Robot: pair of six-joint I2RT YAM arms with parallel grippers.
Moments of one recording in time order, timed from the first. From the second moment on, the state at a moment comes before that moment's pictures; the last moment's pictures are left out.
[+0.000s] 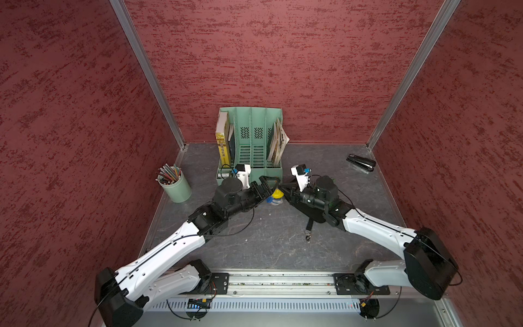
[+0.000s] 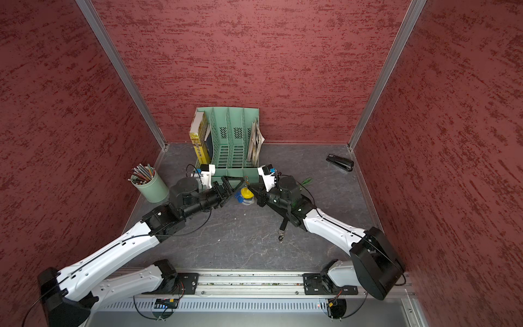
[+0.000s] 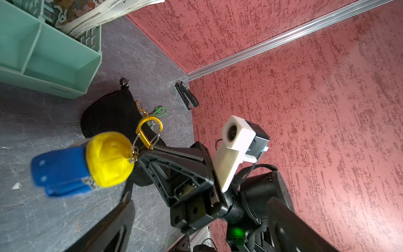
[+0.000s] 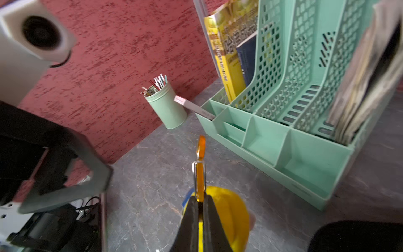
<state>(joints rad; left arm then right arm) -0.75 0.98 0.88 -0.14 0.12 -1.17 0.65 1.34 0.73 0.40 -0.36 0.35</state>
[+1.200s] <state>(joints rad) -0.67 0.91 0.79 -0.28 -0.01 -1.01 0.61 1.72 0.79 0.38 -0.54 0.71</state>
